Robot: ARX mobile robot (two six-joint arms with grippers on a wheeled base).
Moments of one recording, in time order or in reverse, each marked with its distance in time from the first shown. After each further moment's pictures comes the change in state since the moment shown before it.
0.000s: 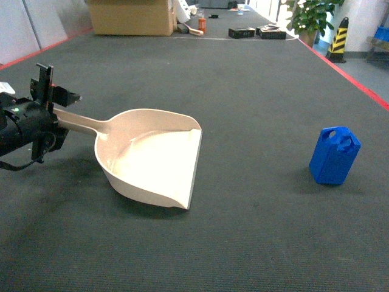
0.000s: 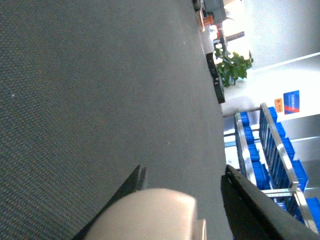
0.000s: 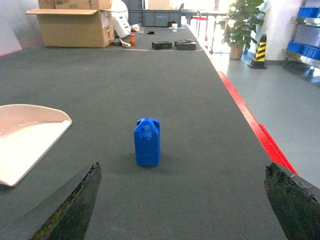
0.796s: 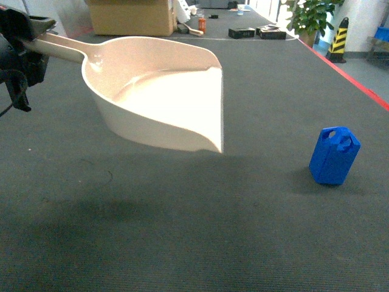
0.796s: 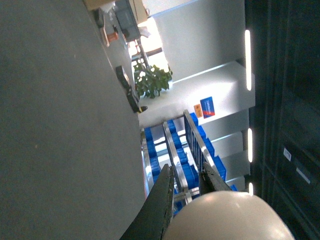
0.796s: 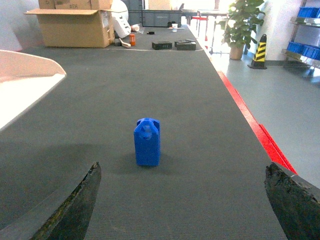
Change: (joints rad) left arm -0.067 -0.320 -0.254 0.266 -0.028 -0.147; right arm 0.000 0.000 0.000 0.000 0.000 0.000
